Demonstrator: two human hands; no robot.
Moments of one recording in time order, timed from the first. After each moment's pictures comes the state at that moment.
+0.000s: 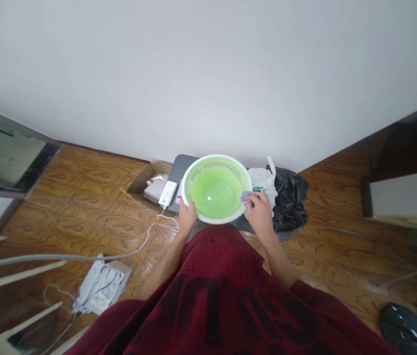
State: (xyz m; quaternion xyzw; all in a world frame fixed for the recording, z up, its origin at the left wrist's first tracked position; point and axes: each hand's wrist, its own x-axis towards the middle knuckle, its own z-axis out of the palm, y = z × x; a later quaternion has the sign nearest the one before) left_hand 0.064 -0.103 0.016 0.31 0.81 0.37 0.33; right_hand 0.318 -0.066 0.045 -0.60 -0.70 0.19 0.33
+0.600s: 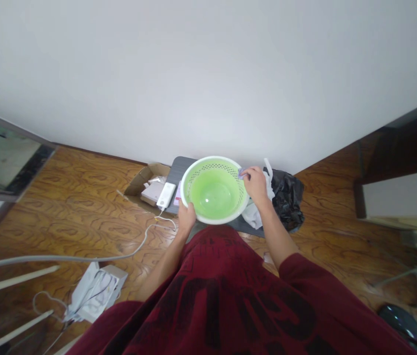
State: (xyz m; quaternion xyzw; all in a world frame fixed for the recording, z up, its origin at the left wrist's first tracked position) left_hand 0.066 -0.102 0.016 0.32 0.80 0.39 0.33; right_hand 0.310 0.037 0.040 -0.59 -0.71 0.20 0.33
